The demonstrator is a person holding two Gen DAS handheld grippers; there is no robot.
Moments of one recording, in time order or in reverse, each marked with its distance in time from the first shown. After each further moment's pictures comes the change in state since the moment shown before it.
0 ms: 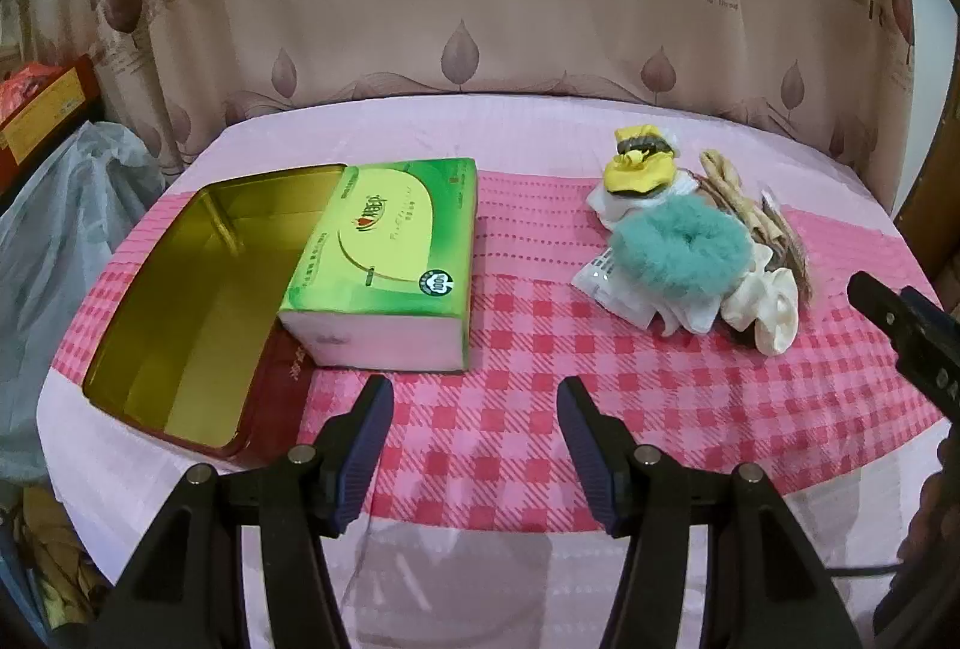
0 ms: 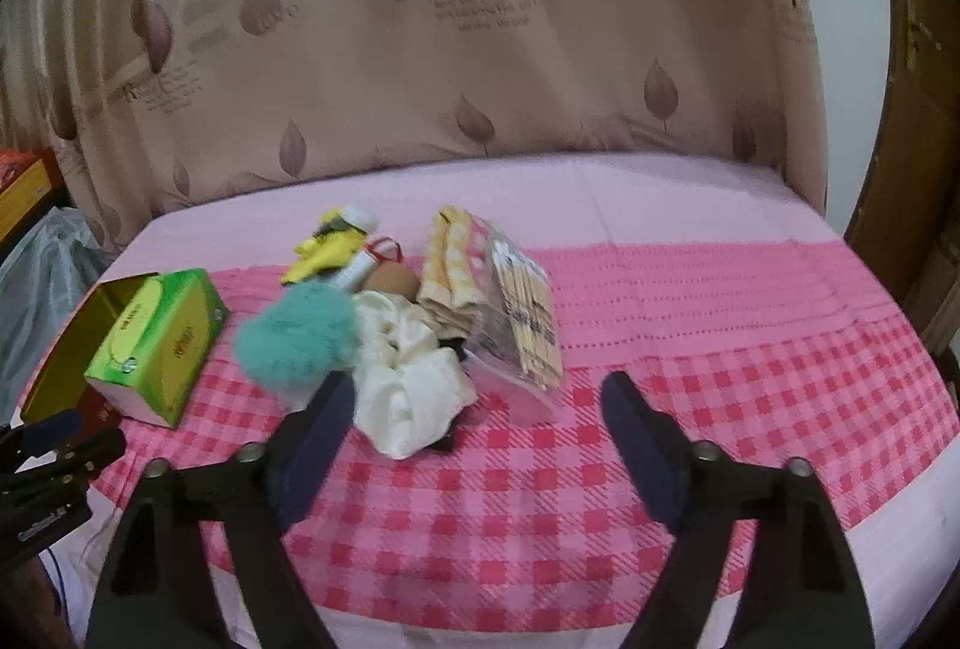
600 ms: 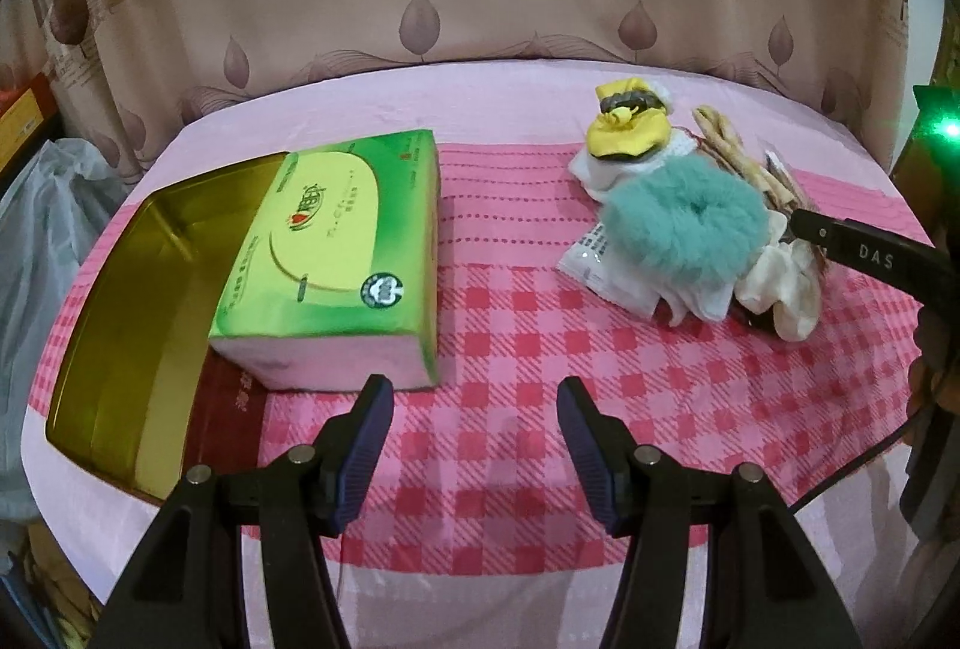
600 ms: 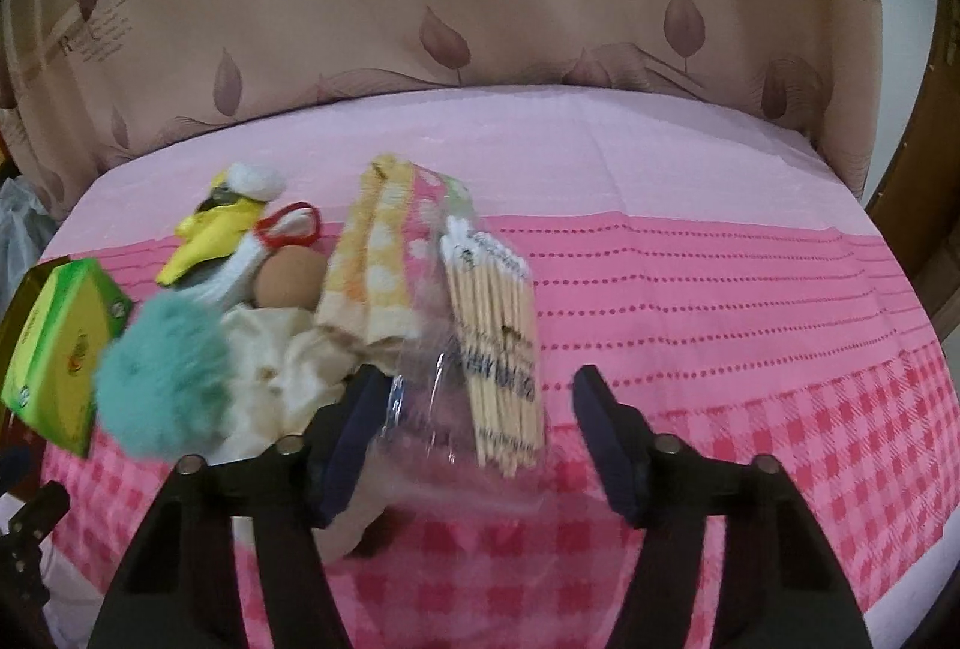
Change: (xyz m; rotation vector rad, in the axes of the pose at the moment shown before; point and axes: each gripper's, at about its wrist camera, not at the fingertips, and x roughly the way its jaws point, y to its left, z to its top) left arm 0.044 -0.013 0.010 0.076 0.070 -0.032; right arm 0.101 -0.016 0.029 -0.026 0.174 -0.049
